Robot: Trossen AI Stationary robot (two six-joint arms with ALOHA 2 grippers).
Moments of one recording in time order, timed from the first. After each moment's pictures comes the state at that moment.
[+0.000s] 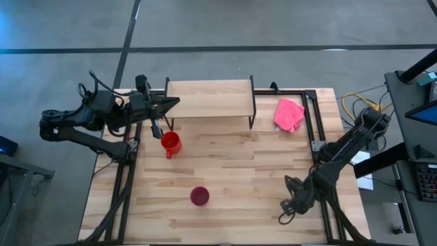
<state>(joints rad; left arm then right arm) -0.09 0.90 1.23 -0.19 -0.41 0.29 0.82 1.36 0.81 -0.67 -0.24 2.03</state>
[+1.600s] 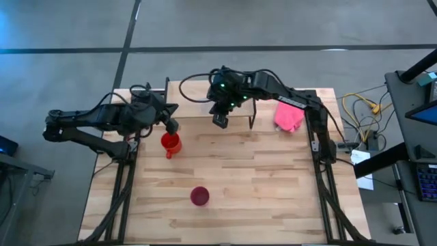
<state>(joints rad) -0.03 1.00 1.23 -0.79 -0.71 -0.44 -0.23 2.05 2.34 -1.15 -0.16 0.03</state>
